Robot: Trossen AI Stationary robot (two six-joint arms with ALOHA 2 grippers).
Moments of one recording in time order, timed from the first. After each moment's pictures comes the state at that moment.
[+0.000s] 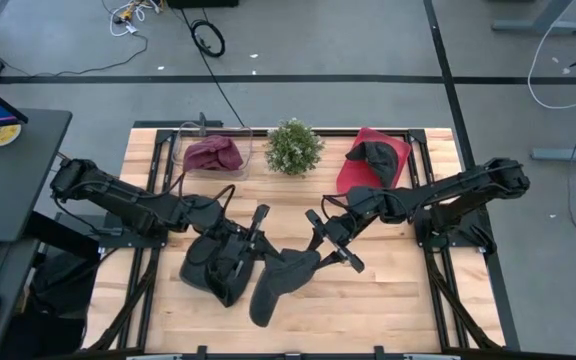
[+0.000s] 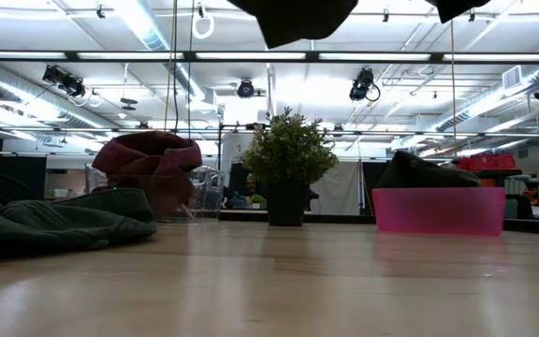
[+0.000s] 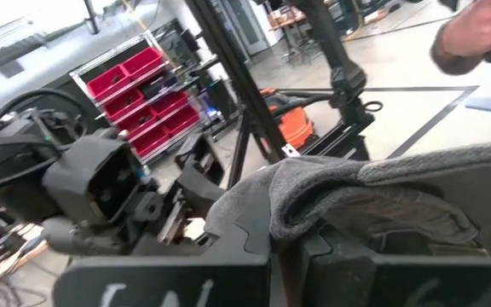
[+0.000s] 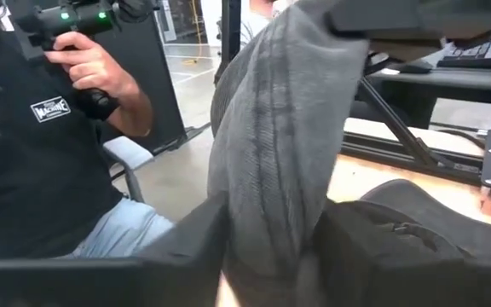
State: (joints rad) left arm -0.29 1.33 0.97 0.34 0.13 0.51; right arm 0.16 1.42 0.91 0.32 -0.56 0.01
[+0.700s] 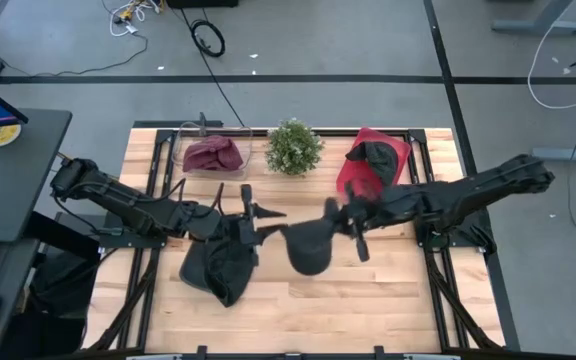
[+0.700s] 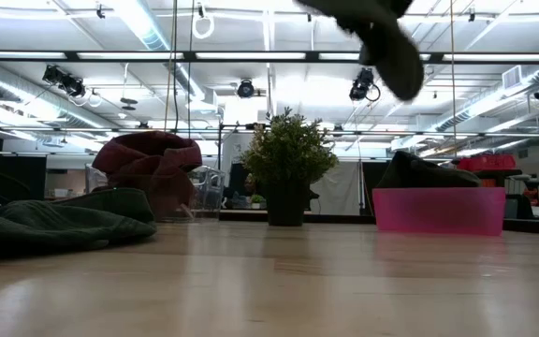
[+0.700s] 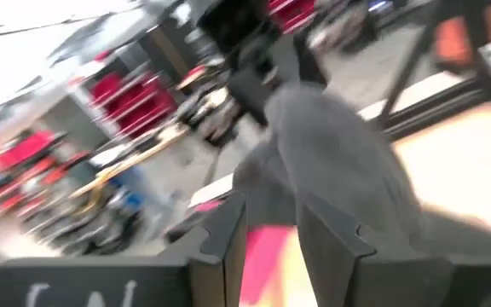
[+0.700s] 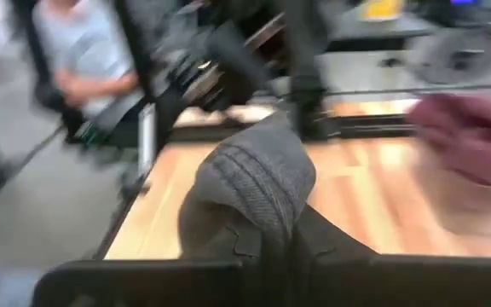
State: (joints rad) left arm -0.35 1.33 0.97 0.29 -0.55 0.49; right arm 0.26 1.13 0.91 -0.03 0.11 0.13
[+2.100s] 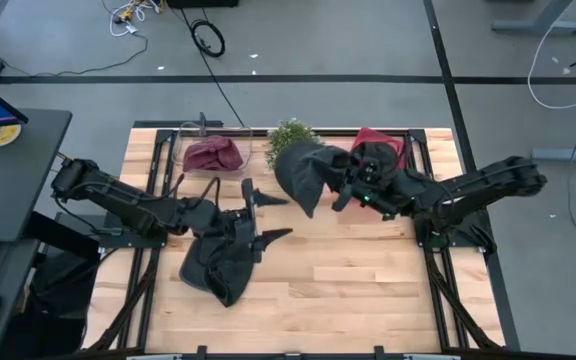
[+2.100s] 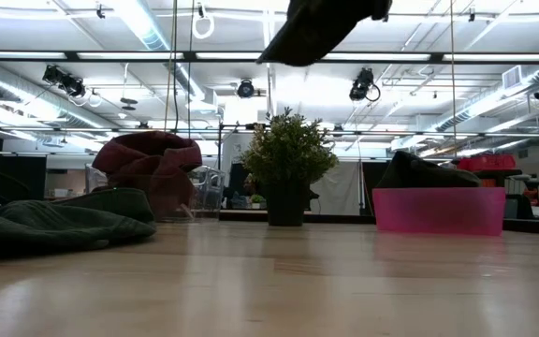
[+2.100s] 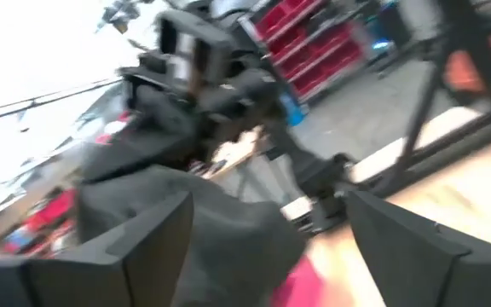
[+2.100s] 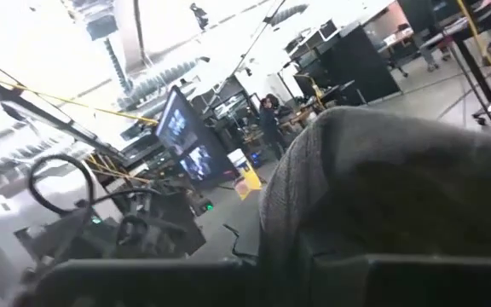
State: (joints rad) left arm -0.32 1.34 0.97 0.47 -0.46 0.67; right arm 0.18 1.25 0.91 0.65 0.61 0.41
